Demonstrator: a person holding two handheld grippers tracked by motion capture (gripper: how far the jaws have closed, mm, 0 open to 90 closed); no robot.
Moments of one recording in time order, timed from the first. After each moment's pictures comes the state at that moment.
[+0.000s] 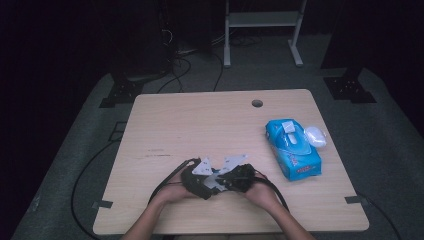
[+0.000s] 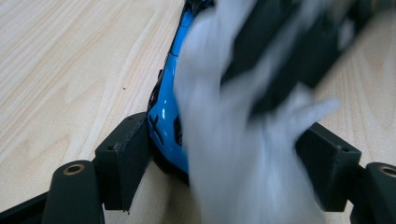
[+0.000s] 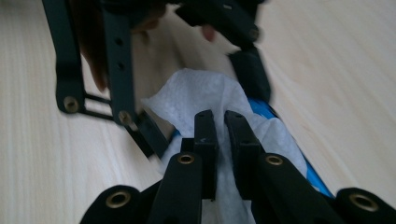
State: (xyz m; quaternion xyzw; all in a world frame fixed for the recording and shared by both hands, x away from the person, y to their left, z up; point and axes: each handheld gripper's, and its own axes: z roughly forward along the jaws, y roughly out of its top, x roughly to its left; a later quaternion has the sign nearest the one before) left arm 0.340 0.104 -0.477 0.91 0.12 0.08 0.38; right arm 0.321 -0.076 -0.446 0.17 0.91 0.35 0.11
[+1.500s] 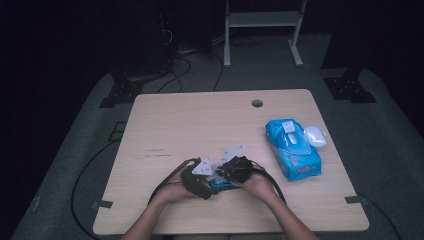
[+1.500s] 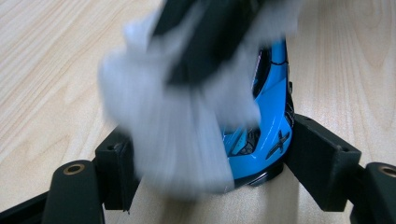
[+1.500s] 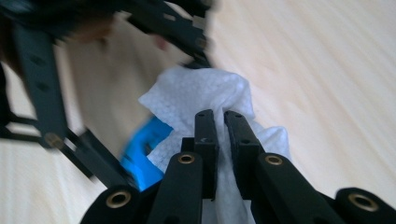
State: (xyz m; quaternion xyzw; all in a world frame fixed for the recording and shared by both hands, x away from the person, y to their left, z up) left arm 0.341 0.104 -0.477 0.91 0.12 0.08 0.38; right arm 0.346 -0.076 -0.444 0.19 0.91 0.35 0.12
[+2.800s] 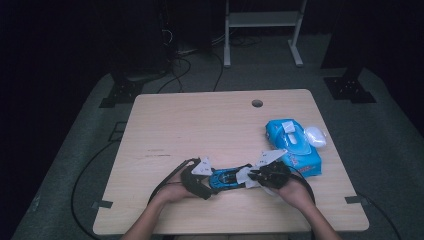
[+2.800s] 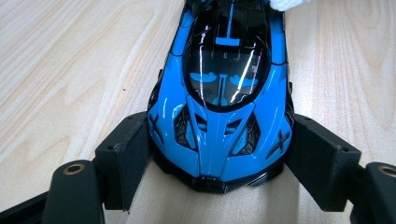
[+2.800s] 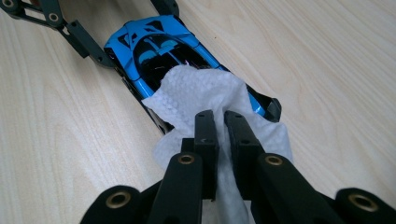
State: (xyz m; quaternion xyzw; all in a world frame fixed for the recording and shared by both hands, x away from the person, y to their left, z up) left arm 0.341 0.105 -0.477 0.91 0.12 0.08 0.38; right arm 0.321 -0.171 -0.436 0.25 0.90 0.35 0.12
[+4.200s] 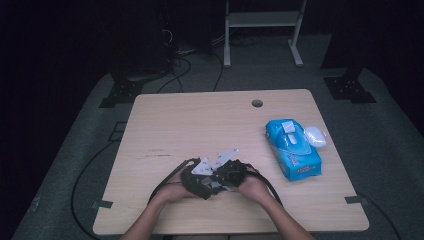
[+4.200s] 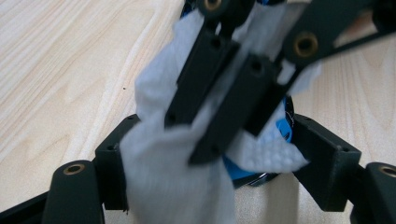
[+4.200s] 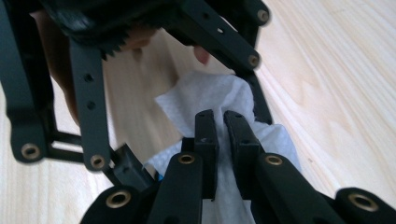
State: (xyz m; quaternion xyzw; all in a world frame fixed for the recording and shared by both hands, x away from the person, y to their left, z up) left arm 0.341 0.105 -0.478 0.91 0.12 0.08 0.39; right arm 0.340 -0.058 -0.449 0.16 0.92 0.35 0.09
